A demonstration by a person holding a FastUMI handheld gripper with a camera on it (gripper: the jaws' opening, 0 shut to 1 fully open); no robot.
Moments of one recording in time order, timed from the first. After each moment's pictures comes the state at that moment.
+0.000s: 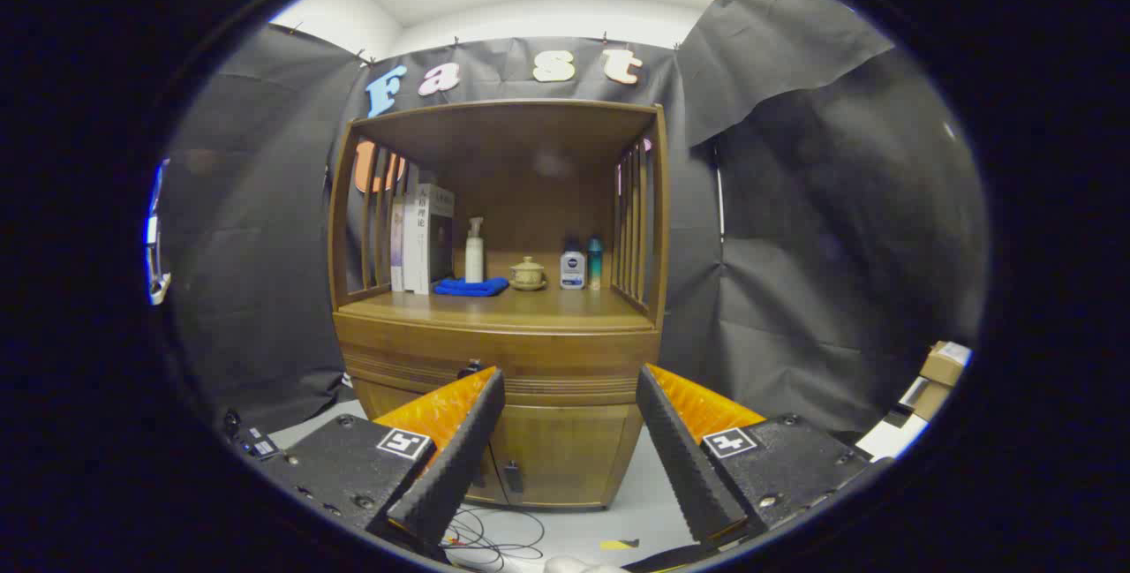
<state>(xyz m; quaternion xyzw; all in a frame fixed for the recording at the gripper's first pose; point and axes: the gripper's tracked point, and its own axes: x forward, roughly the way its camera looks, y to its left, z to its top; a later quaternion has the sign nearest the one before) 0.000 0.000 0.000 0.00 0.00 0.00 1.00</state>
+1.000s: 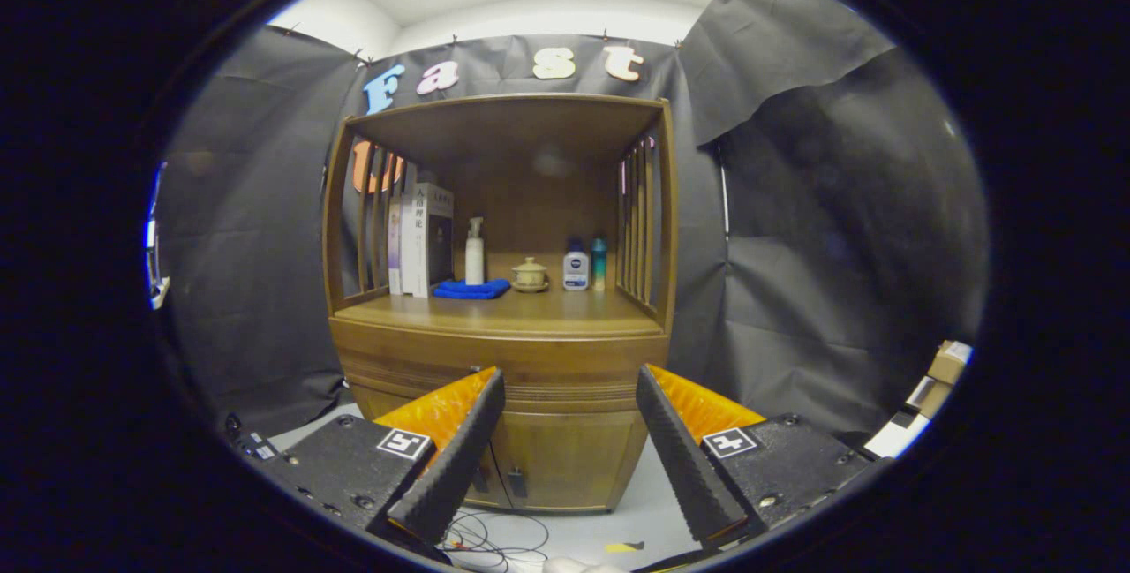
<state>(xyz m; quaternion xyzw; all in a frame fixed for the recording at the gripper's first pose) 0.029 0.014 0.010 0.00 0.00 0.00 1.00</state>
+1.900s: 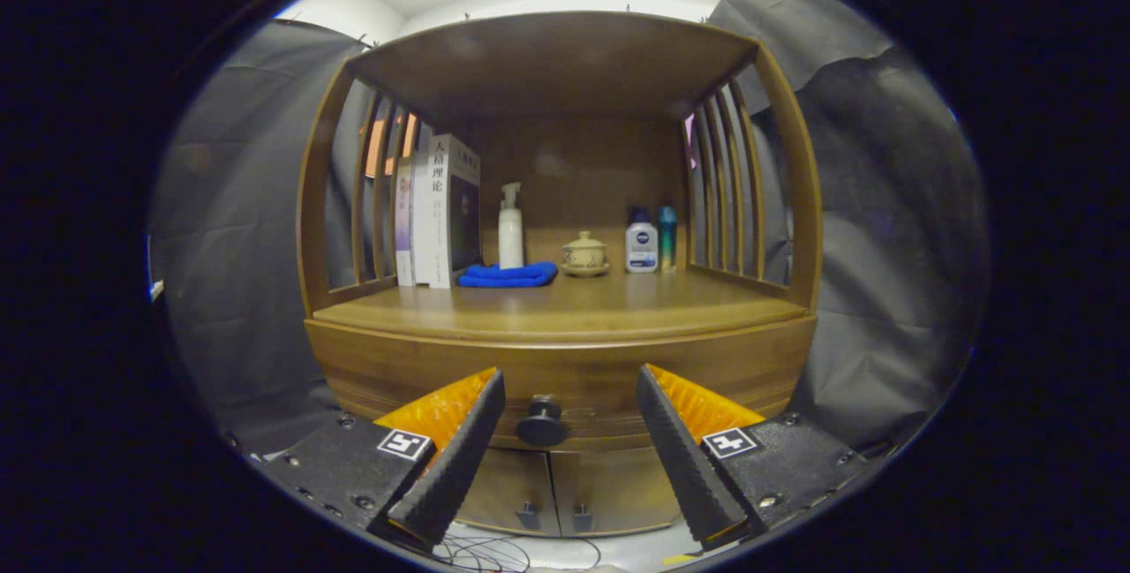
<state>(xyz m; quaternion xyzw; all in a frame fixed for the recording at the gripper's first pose) 0.193 0.122 -0.050 0.01 0.02 0.03 1.00</state>
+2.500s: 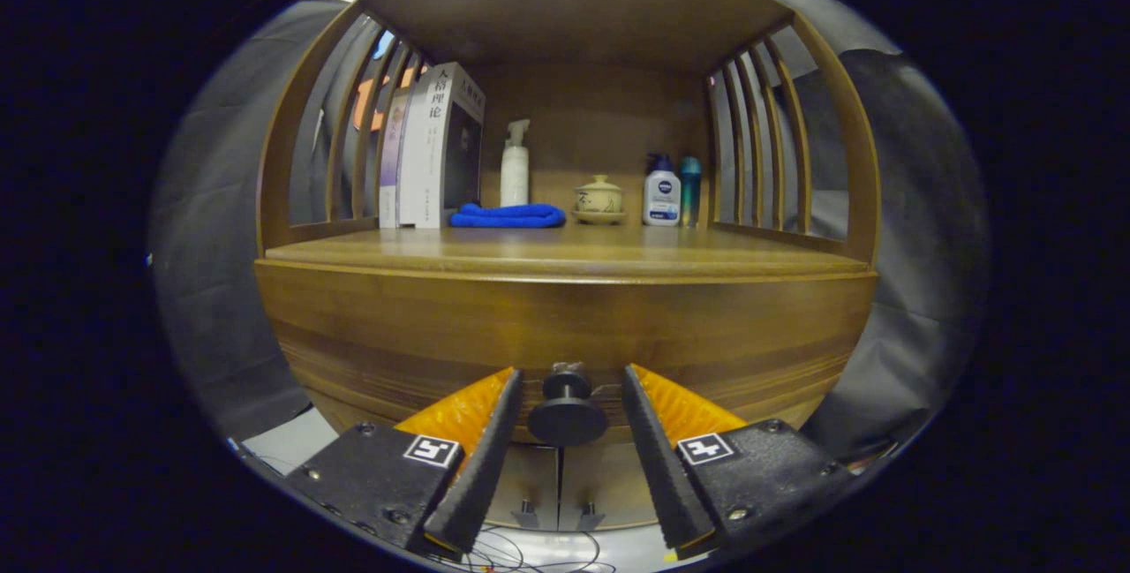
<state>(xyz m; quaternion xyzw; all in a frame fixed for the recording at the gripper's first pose) 0.252 0.144 -0.111 0.00 0.07 0.02 1.00</state>
